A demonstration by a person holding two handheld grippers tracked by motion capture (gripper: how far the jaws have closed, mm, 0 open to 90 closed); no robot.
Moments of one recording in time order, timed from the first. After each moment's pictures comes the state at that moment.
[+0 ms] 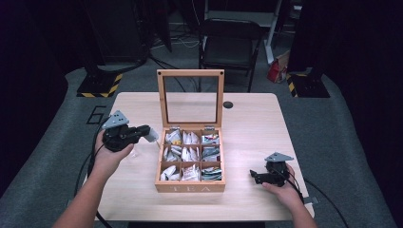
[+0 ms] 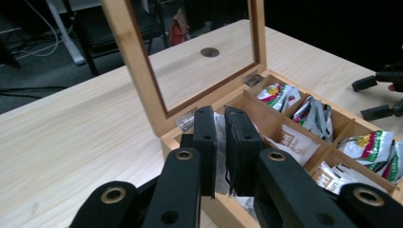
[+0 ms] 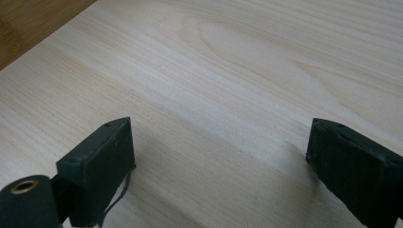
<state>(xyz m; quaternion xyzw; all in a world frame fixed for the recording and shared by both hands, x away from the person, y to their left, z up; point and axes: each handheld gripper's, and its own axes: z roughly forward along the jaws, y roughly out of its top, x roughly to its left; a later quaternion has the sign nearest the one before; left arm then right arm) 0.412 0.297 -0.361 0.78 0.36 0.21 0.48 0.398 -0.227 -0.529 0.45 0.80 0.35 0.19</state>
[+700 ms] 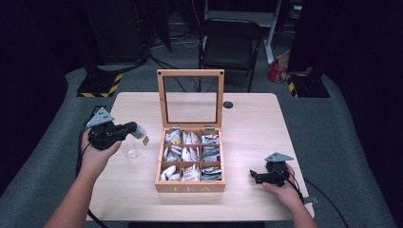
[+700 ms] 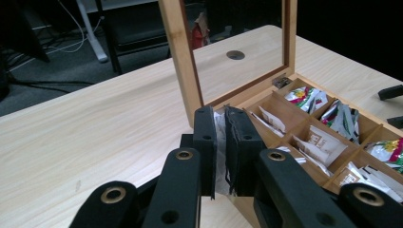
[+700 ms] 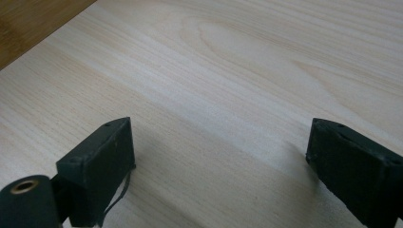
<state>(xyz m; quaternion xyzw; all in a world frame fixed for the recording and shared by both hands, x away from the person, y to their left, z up) 0.411 0.329 -0.357 0.76 0.38 0.23 0.48 0.398 -0.227 -0.529 0.45 0.80 0.35 0.19</state>
